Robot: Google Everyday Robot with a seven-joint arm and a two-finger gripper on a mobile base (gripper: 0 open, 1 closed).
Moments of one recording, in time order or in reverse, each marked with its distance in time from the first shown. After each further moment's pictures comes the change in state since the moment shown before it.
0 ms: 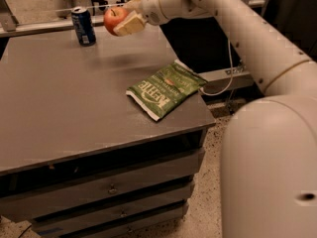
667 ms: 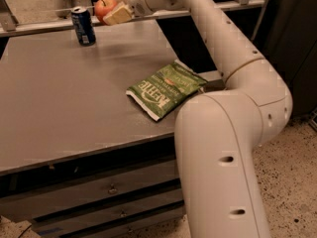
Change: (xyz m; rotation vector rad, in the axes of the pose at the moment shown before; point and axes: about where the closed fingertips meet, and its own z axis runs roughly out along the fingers) arm -0.008 -0.046 0.058 0.046 -0.018 0.028
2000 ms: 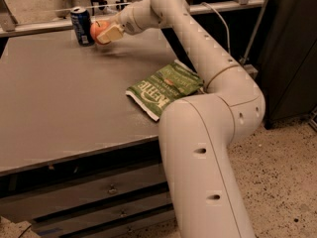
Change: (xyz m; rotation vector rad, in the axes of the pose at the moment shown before) arm 0.052 0.025 0.064 -0.071 0.052 0.142
